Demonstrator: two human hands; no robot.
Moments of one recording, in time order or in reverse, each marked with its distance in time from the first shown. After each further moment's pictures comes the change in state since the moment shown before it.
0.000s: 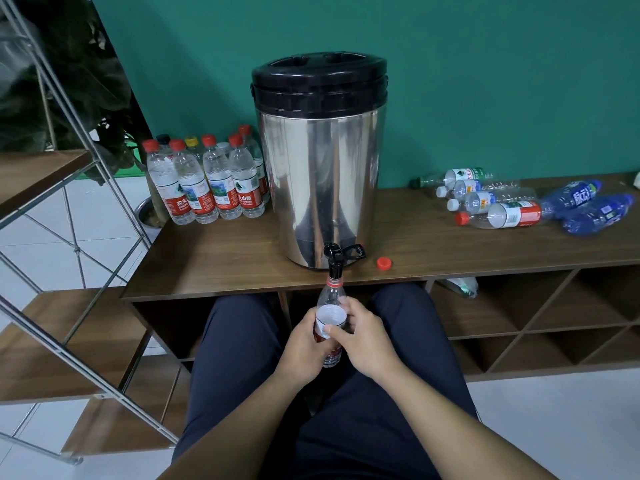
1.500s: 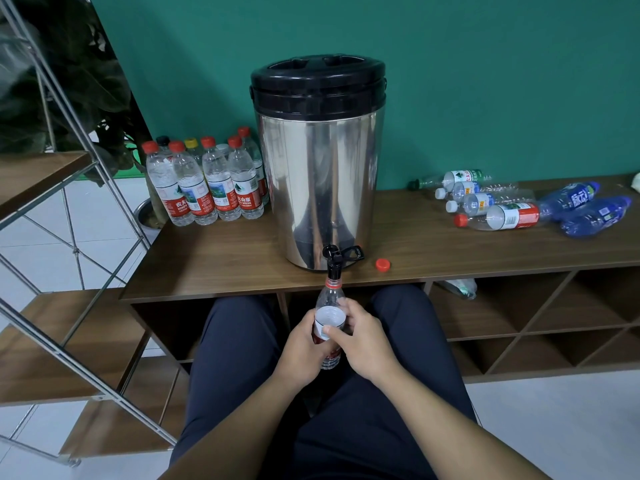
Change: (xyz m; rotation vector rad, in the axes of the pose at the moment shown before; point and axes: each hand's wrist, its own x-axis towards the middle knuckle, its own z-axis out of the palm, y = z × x) left_hand -0.001 0.002 -0.001 -0.002 0.005 0.017; right_hand -0.003 -0.006 -0.001 0.011 0.016 0.011
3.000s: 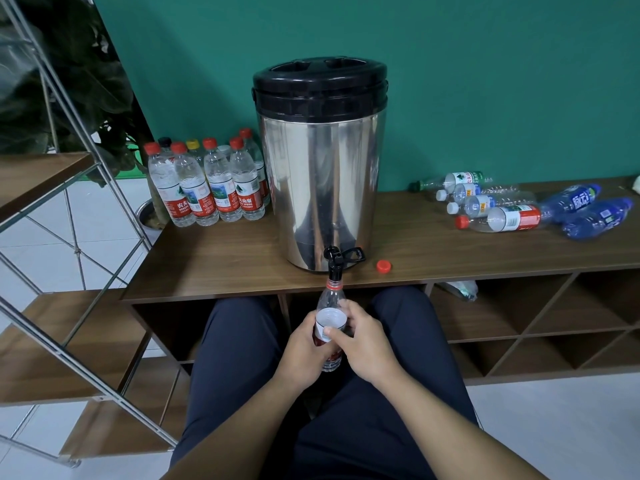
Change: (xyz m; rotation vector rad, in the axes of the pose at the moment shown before) left_hand -0.001 -0.002 0.001 -0.006 0.006 0.002; right_hand -0.005 -0.004 -0.002 -0.007 0.000 -0.032
